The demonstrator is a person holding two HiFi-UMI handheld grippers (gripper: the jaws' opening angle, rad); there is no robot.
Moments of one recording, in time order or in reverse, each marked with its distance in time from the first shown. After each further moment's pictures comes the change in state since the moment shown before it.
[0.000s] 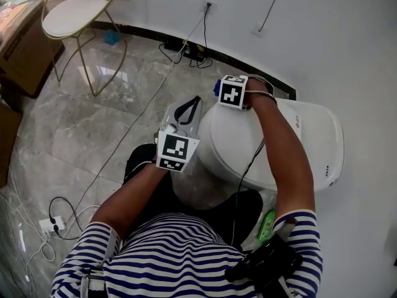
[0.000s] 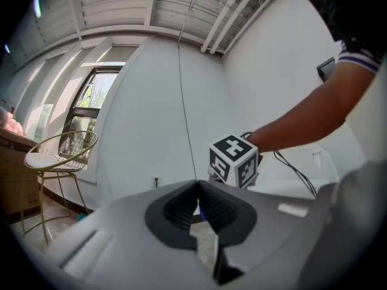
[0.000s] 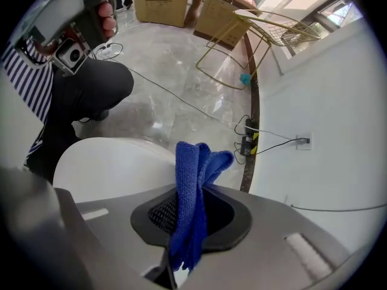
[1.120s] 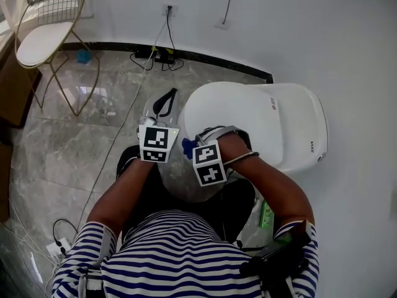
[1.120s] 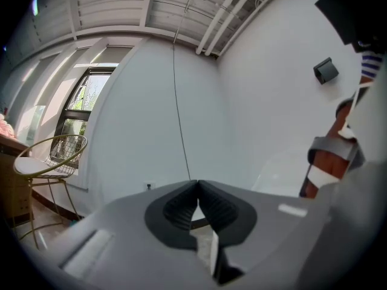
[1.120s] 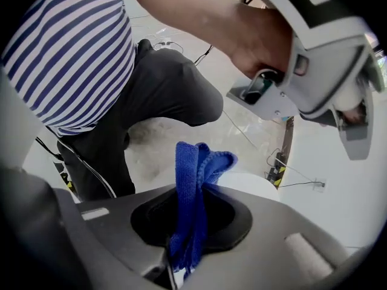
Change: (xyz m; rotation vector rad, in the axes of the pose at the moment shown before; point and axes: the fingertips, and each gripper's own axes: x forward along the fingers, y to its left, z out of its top) left arm 0.030 -0.020 0.022 0.019 -0.024 -0.043; right arm -0.072 0.216 0.021 -0.300 -0.106 0.061
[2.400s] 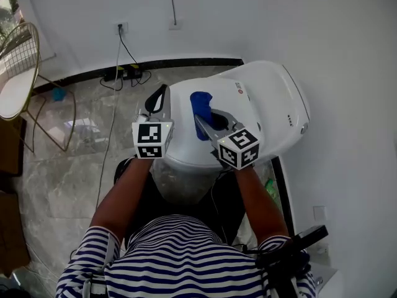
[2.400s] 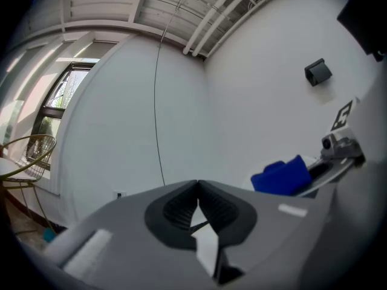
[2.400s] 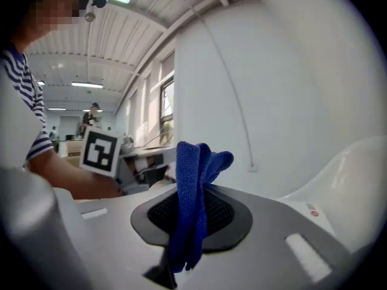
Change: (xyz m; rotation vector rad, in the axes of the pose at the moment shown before) left arm 0.068 -0.105 0.038 0.009 -0.020 -0.133; right arm -0.110 -0.039 -0.160 1.414 -1.036 -0.686
